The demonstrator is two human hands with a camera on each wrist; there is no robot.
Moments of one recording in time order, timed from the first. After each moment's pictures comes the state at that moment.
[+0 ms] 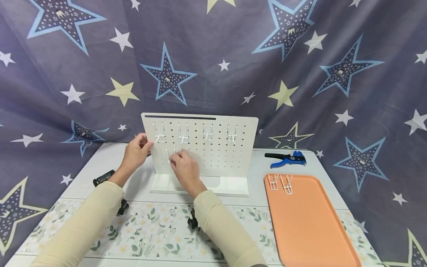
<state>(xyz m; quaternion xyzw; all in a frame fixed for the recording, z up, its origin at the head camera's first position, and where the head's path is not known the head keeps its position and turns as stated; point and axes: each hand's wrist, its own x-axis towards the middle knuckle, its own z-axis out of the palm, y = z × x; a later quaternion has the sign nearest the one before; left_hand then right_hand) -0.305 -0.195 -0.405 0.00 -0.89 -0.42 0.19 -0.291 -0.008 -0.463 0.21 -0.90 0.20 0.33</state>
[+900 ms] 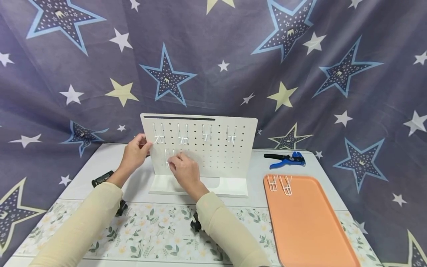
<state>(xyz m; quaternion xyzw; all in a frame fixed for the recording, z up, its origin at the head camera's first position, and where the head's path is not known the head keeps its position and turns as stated) -0.303 -0.194 -0.401 0.00 -0.89 -0.42 0.18 -0.288 0.000 -0.461 0.27 -0.85 0.21 0.40</state>
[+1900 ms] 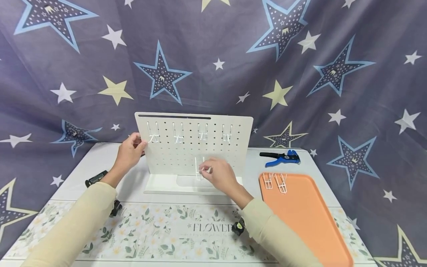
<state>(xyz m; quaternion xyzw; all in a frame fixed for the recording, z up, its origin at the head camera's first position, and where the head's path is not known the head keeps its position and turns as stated) -0.299 -0.193 -0.399 0.01 -0.90 -0.41 0.16 -0.253 0.131 -0.424 0.27 -0.90 0.28 0.18</state>
